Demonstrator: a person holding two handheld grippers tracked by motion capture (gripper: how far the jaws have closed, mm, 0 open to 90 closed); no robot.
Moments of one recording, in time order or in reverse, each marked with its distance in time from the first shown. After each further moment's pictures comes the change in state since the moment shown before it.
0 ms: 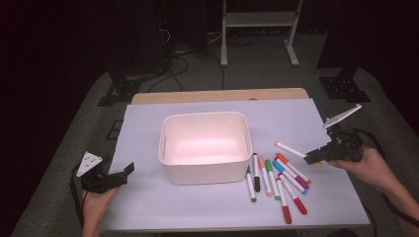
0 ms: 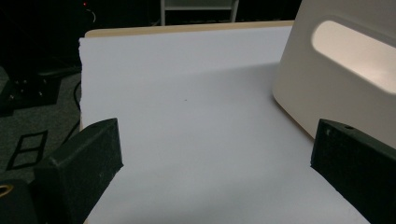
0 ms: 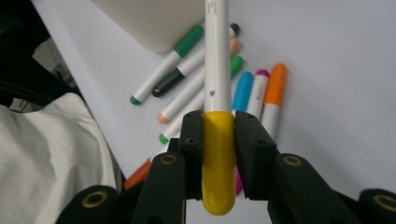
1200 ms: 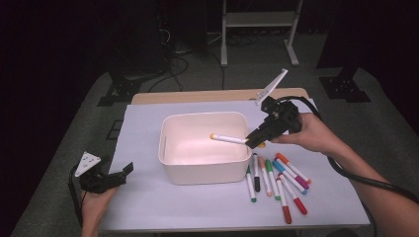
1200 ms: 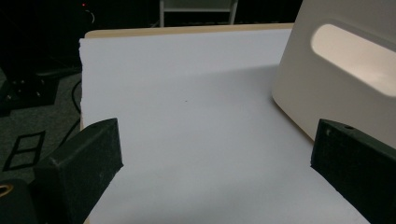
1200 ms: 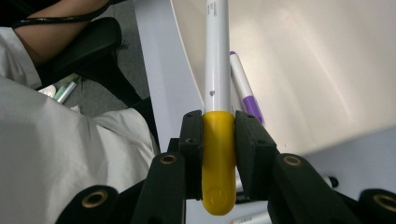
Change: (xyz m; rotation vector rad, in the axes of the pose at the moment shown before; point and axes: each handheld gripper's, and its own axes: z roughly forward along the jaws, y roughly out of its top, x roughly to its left) left arm 0.003 0.000 -0.002 -0.007 -0.009 -0.010; right arm 0.113 0.151 0.033 0.097 0.186 -0.342
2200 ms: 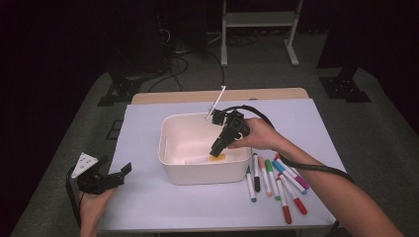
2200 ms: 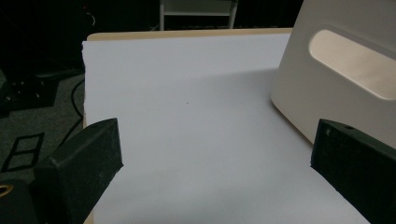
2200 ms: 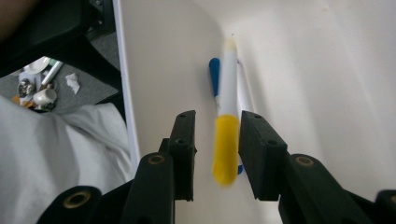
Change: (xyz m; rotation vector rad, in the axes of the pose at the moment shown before) left arm 0.002 0.000 -0.005 -0.016 -0.001 -0.004; right arm -0.029 0.061 0.111 0.192 0.050 -0.047
